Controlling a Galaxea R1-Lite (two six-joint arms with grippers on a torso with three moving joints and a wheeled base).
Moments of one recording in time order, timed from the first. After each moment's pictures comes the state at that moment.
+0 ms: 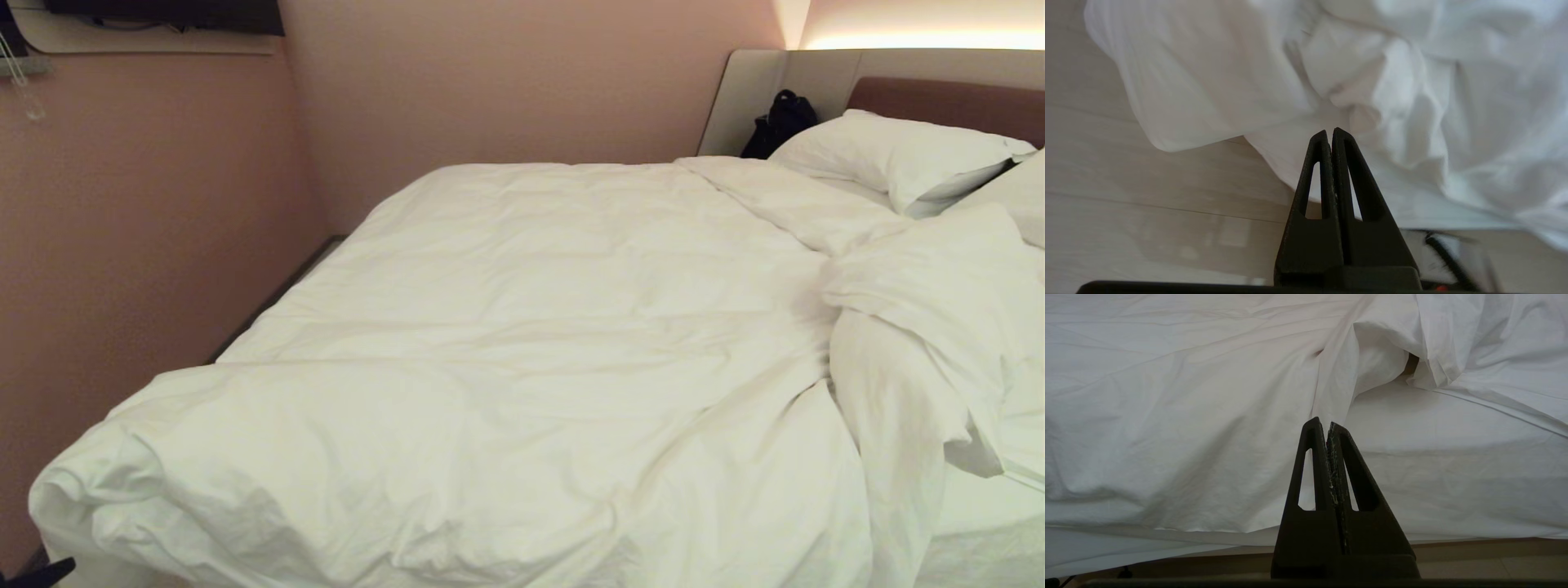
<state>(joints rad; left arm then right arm) 1.03 1.53 -0.26 -0.31 -0.90 0.39 -0.01 0.00 0.00 0.00 0.00 0.00</state>
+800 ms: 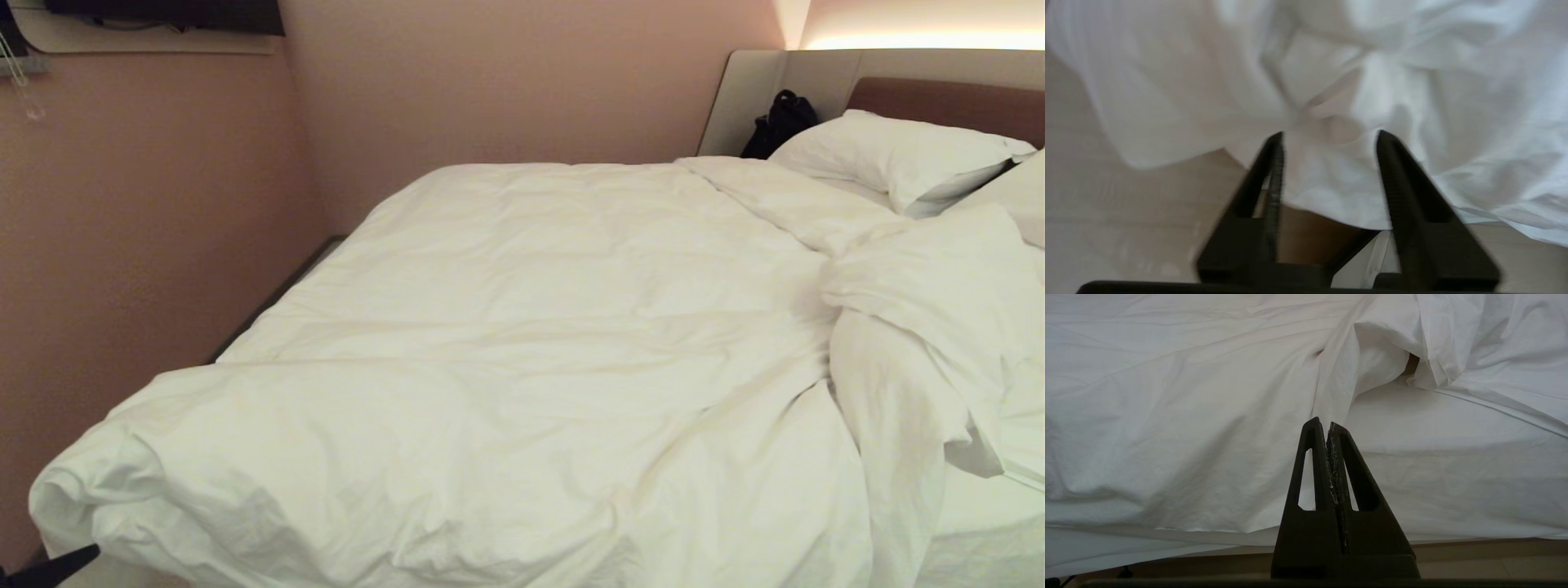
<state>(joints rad) 1.02 1.56 -0.28 -0.30 -0.99 0.42 -0.01 0.00 0.00 0.00 0.00 0.00</state>
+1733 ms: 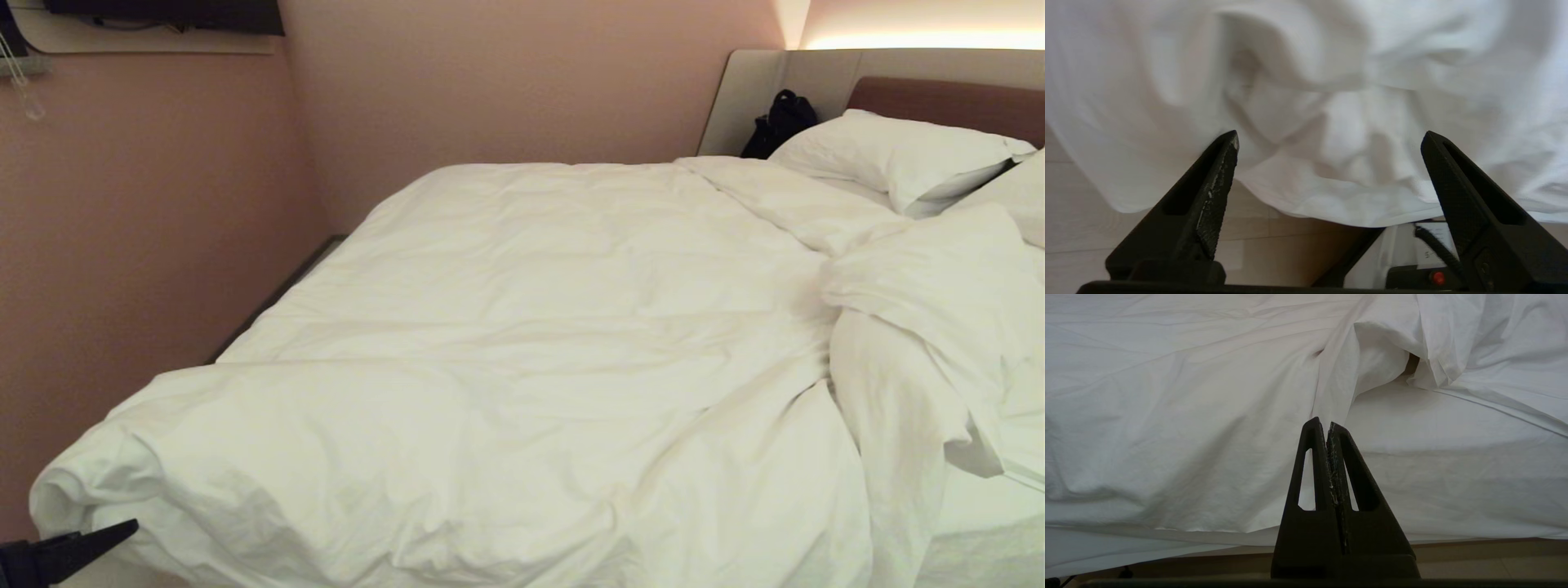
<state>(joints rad) 0.92 1.60 -0.35 -0.29 -0.97 0.45 -0.01 0.00 0.00 0.00 0.00 0.00</state>
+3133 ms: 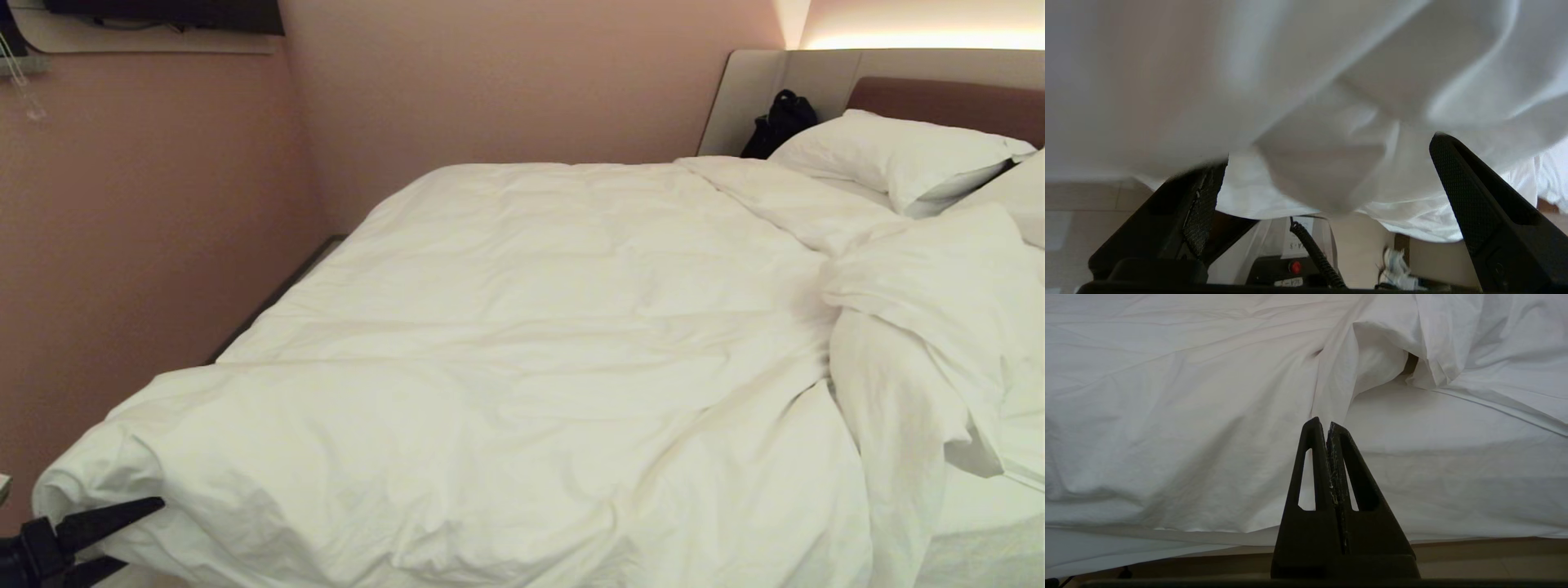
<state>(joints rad) 0.86 1.84 -0.41 -0.29 -1.13 0.07 -0.01 0.00 0.00 0.00 0.00 0.00</state>
